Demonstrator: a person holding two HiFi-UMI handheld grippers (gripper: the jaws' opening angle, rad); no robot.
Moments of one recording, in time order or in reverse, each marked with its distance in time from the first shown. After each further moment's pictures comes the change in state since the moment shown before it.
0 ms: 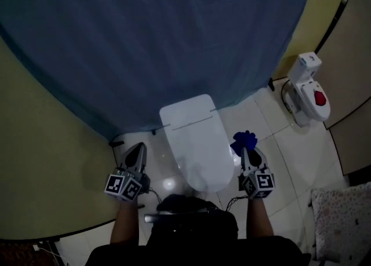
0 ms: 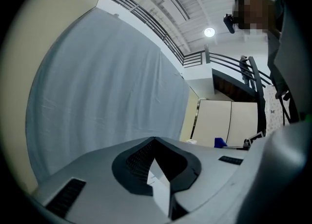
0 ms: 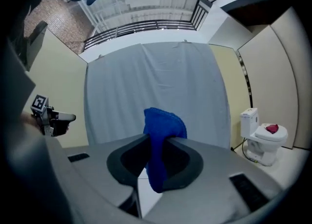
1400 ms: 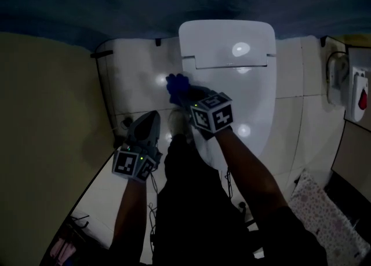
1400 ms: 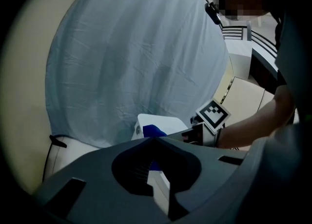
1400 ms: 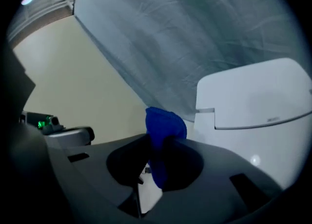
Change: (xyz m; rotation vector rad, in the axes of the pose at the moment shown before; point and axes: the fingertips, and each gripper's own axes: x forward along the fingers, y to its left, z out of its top) left arm 0.040 0.198 -0.311 -0.182 0.364 0.275; right arm 0.319 0.265 -0.384 0.091 0.924 0.688
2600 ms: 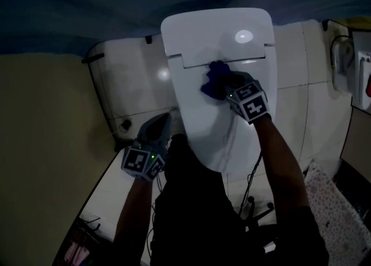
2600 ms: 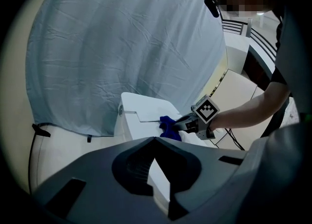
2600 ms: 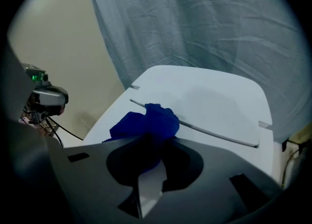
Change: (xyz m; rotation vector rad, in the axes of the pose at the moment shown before) left arm 0.059 -0.037 -0.074 -0.008 0.154 -0.122; right arm -0.074 -0.187 -0.042 -0.249 0.152 -0.335
